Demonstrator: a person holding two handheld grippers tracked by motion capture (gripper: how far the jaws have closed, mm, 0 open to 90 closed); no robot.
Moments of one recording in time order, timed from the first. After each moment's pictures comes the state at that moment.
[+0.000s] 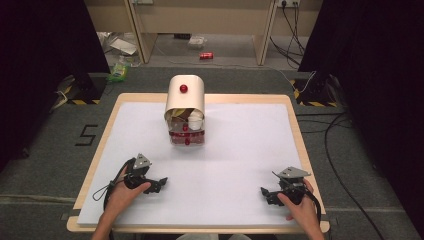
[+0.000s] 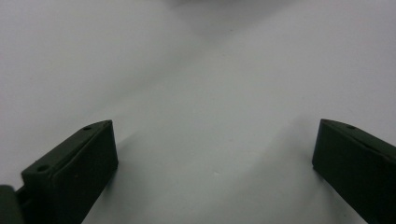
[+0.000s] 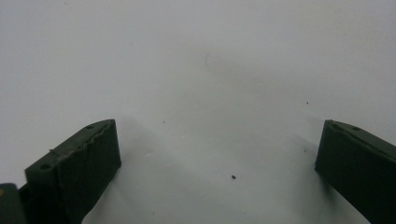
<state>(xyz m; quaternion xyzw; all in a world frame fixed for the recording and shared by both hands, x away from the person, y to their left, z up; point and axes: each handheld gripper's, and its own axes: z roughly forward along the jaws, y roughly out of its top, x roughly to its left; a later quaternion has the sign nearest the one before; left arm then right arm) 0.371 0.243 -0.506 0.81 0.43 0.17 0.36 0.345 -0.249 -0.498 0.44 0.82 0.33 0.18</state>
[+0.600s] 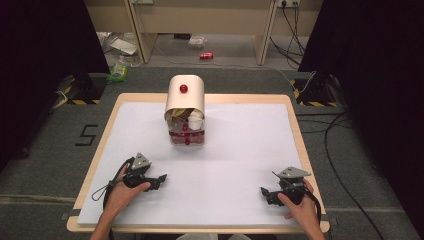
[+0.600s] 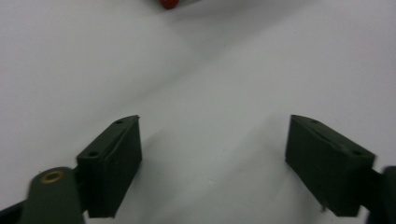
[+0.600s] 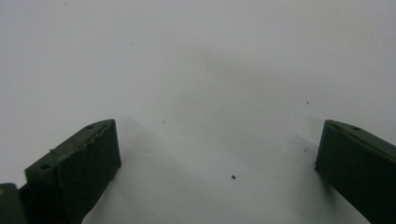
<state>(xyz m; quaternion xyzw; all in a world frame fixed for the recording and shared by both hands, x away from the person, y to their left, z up) 0.370 0.242 -0.500 0.81 0.42 0.18 0.37 0.345 -0.249 -0.498 0.44 0.82 0.33 0.18</state>
